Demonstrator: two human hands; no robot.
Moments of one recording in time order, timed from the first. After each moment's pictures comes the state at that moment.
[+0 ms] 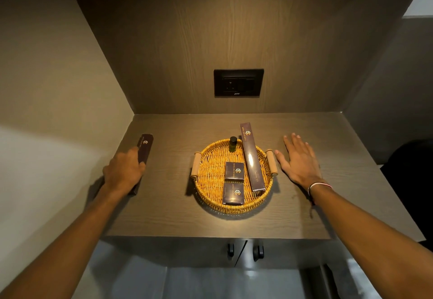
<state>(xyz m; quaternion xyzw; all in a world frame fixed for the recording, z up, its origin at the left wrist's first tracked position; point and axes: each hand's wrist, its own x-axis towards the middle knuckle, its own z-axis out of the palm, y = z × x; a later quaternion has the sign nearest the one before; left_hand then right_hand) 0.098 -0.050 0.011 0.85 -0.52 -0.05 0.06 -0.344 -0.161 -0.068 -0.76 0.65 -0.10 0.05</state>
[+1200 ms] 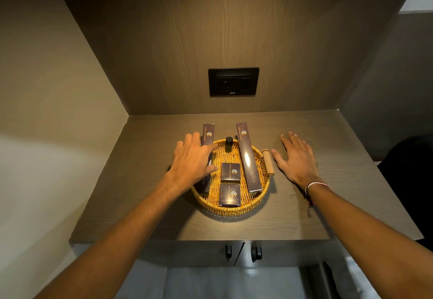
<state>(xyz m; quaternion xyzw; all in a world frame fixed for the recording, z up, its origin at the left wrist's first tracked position) -0.040 -0.092 0.024 0.64 -0.77 0.03 -0.02 -0.347 -0.166 -0.072 -0.75 0.65 -0.13 0.04</state>
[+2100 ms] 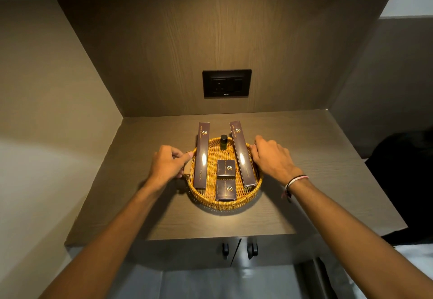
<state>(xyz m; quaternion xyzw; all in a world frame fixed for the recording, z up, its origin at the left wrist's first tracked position) -0.007 -0.076 0.017 0.73 -0.50 -0.34 0.33 -0.276 -0.131 0.002 -0.78 0.62 -0.09 0.10</state>
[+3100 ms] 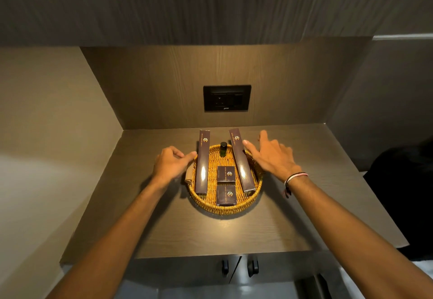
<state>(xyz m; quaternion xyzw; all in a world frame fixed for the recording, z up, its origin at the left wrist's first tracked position) -0.006 -0.111 0.024 0.74 -0.45 -0.35 0.35 -0.277 -0.170 0.022 -0.73 0.66 -0.10 0.13</state>
